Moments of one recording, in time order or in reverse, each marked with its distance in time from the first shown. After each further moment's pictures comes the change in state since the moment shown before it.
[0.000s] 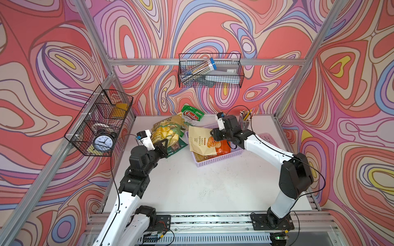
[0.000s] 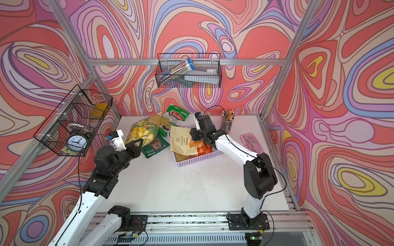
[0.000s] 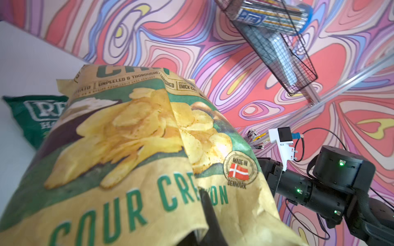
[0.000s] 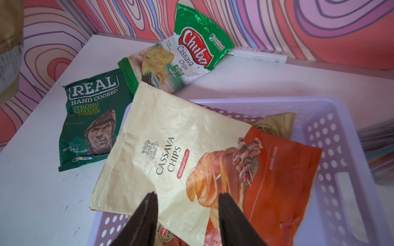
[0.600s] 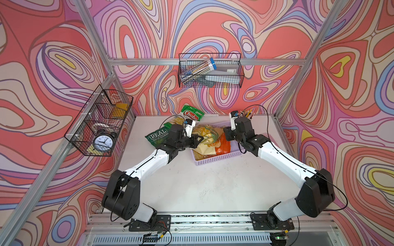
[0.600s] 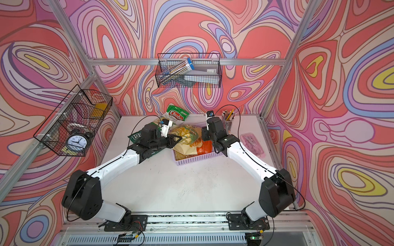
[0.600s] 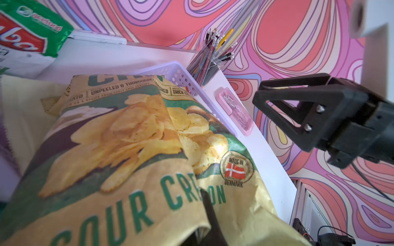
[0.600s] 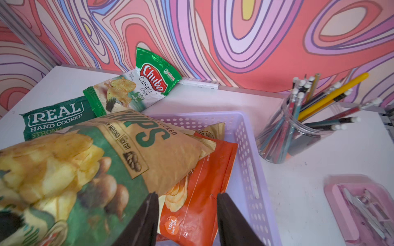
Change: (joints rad) left arm -0.219 0.760 0.325 0.188 0.349 0.240; right arm -0.037 -0.250 -0.176 0.028 0.223 -0.037
